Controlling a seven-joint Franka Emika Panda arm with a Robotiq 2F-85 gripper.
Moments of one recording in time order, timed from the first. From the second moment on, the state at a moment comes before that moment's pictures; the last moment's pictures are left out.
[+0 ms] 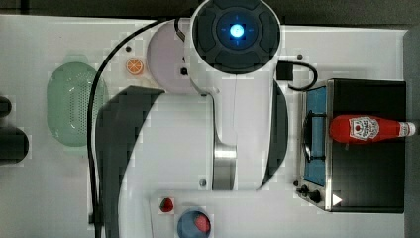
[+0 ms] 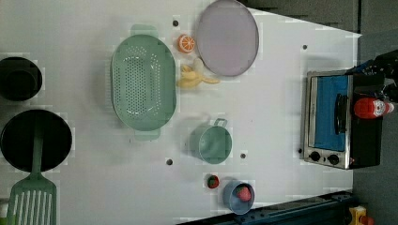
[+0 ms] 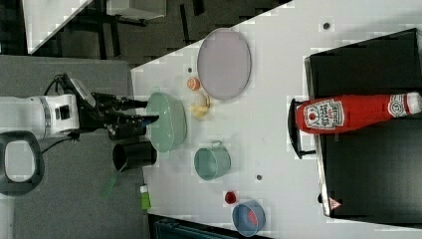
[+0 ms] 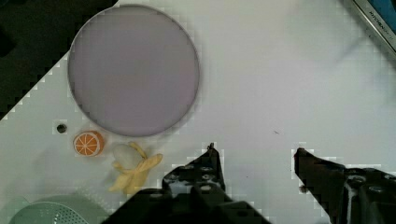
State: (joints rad) arm 0.02 0.02 -0.01 -1.75 0.01 0.20 -0.01
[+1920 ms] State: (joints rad) arm -0.11 0.20 -0.56 -1.73 0.11 0.42 0.02
